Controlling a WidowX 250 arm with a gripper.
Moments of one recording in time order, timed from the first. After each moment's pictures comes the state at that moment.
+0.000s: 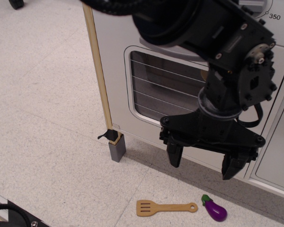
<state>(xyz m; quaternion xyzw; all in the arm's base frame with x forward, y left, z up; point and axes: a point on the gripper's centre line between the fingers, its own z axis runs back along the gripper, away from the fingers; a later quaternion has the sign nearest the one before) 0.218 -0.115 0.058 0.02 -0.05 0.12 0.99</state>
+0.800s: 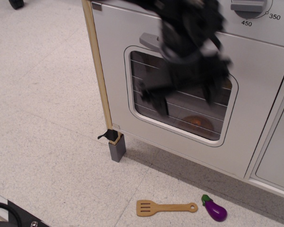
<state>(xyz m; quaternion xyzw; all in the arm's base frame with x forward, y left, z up) 0.276 -0.056 0.094 -0.07 -0.17 0.36 0.91</state>
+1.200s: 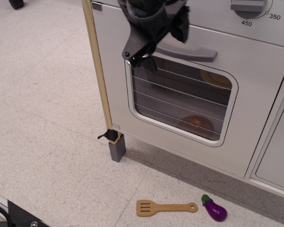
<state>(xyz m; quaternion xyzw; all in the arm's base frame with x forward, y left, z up) 0.325 0.002 0.113 -0.14 -0.24 0.58 0.77</state>
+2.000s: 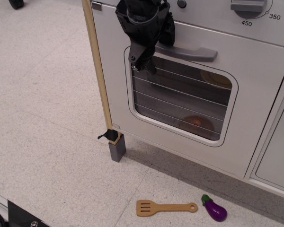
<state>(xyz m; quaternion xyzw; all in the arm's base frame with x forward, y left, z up) 0.361 0.027 0.070 -0.15 -0.19 0.67 0.70</state>
